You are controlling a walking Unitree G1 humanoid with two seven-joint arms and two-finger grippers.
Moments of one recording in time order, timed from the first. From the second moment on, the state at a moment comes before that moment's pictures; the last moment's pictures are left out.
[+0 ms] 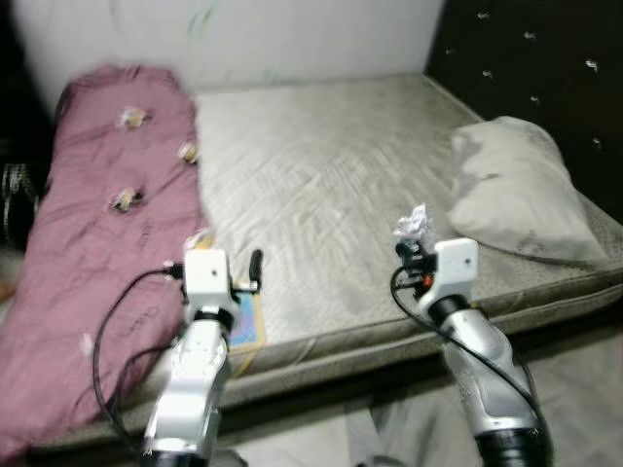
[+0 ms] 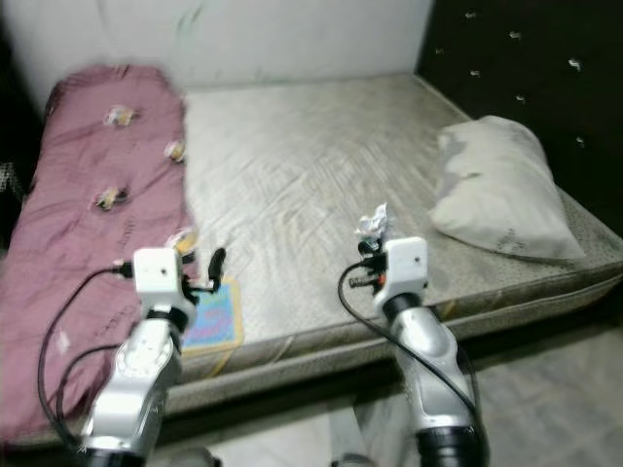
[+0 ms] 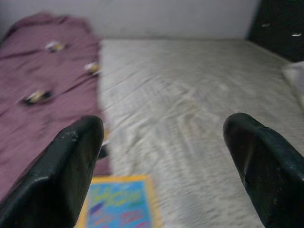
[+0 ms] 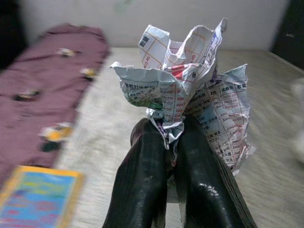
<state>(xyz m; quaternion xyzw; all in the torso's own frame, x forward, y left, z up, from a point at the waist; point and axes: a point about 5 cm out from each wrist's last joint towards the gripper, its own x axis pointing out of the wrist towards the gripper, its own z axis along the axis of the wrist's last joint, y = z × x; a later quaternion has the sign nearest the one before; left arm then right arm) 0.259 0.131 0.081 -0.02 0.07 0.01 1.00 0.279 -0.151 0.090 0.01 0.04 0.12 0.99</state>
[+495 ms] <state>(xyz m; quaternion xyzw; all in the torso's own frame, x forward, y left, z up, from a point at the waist) 0.259 0.141 0.081 -0.01 0.07 0.03 1.00 0.282 -0.136 0.094 0.02 0.03 0.15 0.99</state>
